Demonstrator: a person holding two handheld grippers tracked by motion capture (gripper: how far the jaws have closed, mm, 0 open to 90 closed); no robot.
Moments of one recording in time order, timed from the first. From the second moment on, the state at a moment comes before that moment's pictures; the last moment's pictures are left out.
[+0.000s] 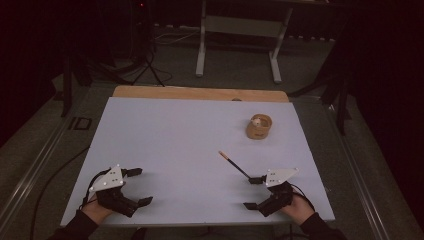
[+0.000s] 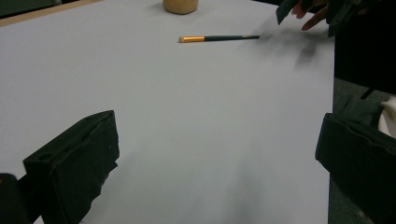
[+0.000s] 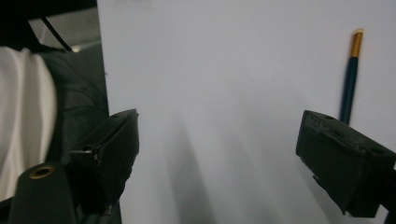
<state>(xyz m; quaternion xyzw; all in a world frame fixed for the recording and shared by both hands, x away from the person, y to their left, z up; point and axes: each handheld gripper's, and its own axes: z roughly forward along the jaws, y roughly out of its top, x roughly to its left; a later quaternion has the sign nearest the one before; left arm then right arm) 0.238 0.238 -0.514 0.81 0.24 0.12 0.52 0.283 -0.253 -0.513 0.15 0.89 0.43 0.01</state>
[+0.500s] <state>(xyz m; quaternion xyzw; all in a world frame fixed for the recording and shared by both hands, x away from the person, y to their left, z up) 0.239 0.239 -0.512 0.80 0.25 0.12 0.53 0.287 -0.255 -0.510 0.19 0.91 0.37 0.00</state>
